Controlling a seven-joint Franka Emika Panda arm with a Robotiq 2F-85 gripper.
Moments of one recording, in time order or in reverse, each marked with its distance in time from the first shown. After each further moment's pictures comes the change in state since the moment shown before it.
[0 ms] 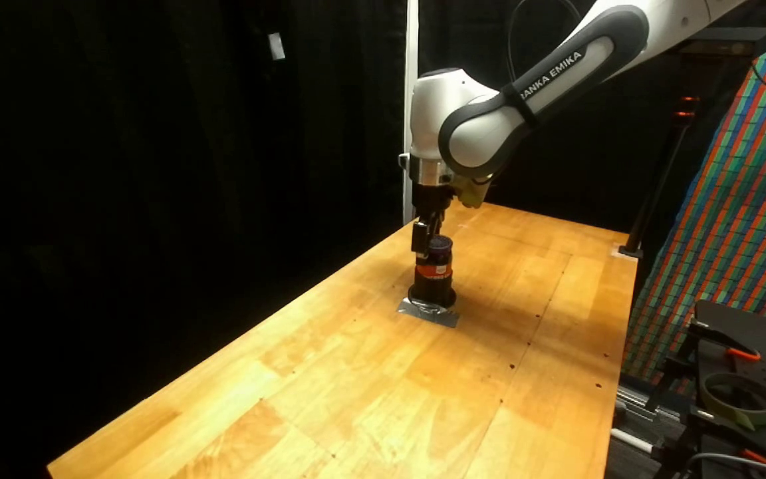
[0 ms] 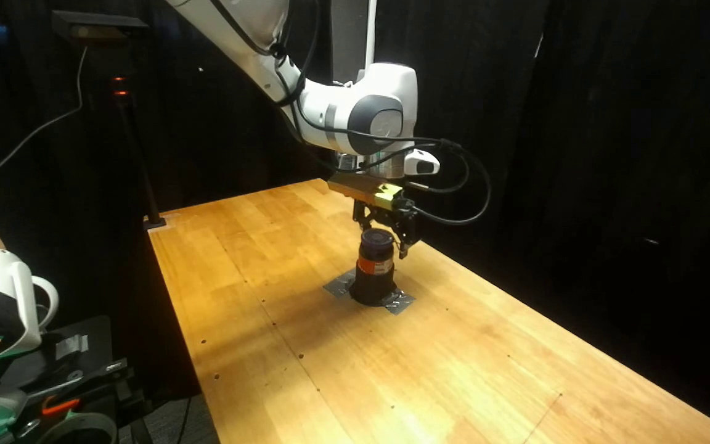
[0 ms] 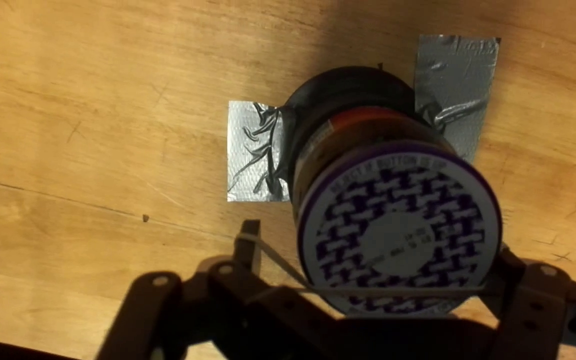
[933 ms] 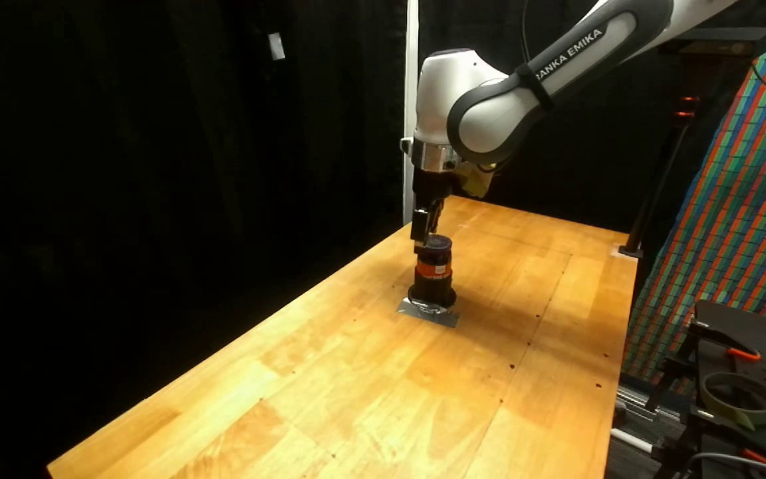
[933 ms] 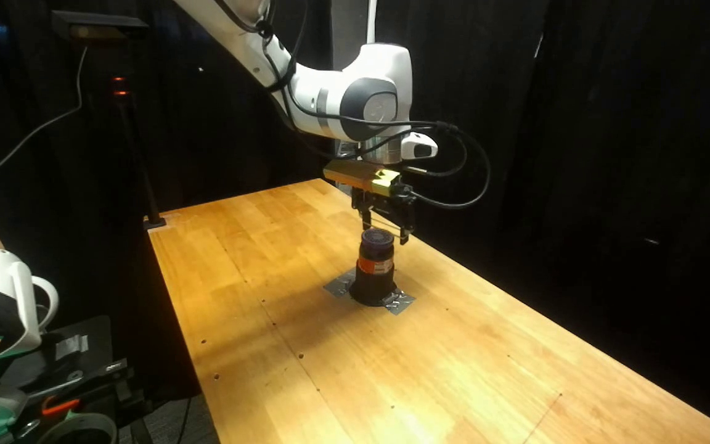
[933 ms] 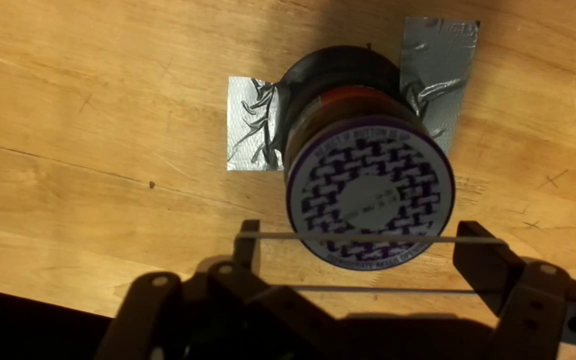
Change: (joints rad) arm 0.000 -0.065 0.008 -0.051 -0.002 0.048 -0.004
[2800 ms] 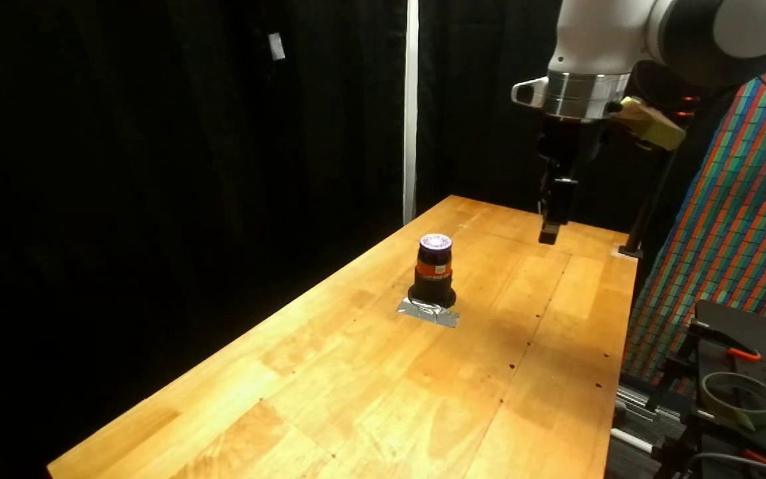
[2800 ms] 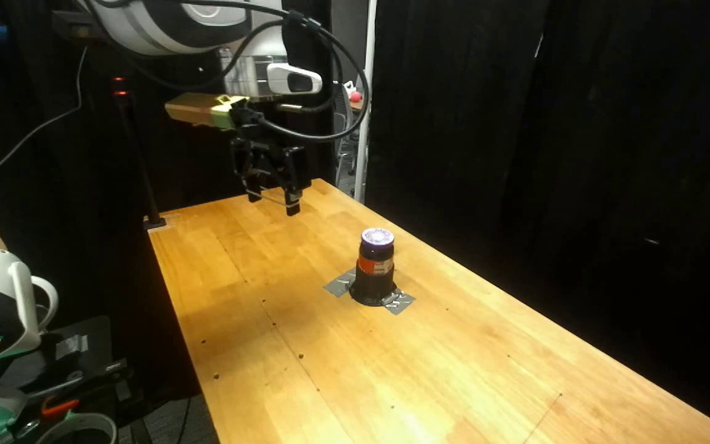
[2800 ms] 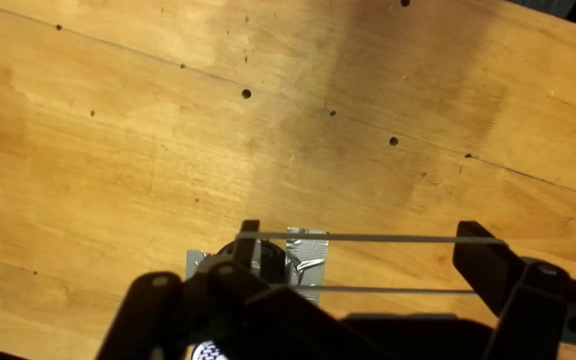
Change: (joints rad) arm 0.038 -0.698 0.080 -0.676 0.030 -0.087 0.058
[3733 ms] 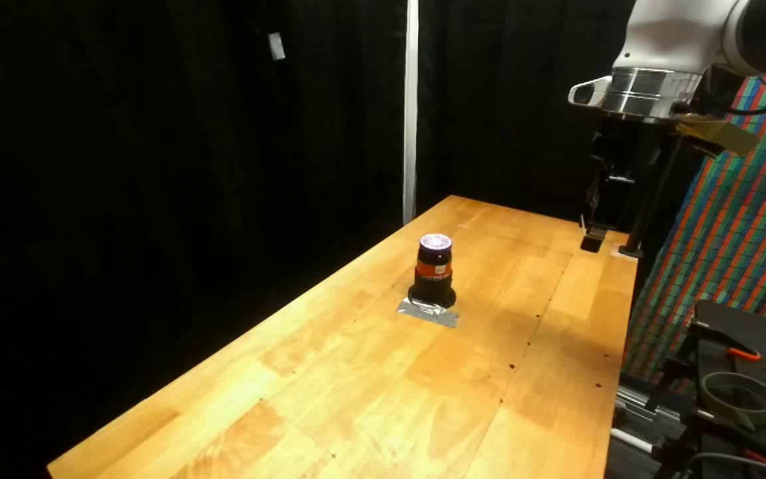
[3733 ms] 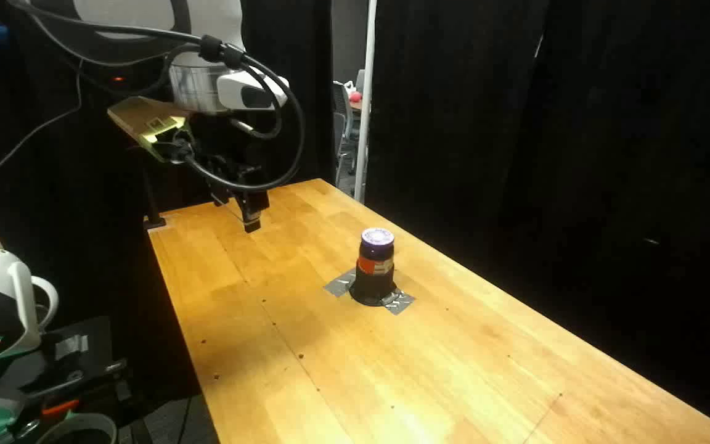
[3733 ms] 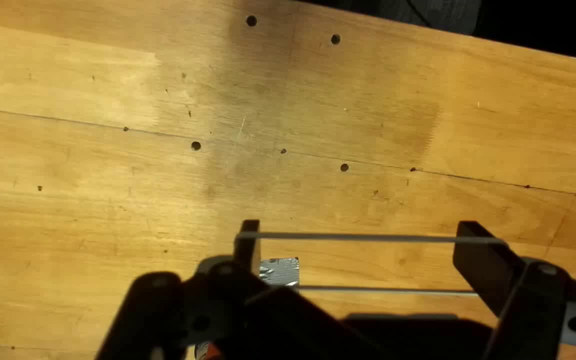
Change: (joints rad) arm 0.027 -0.222 -0.055 -0.252 0.230 0.101 -0.060
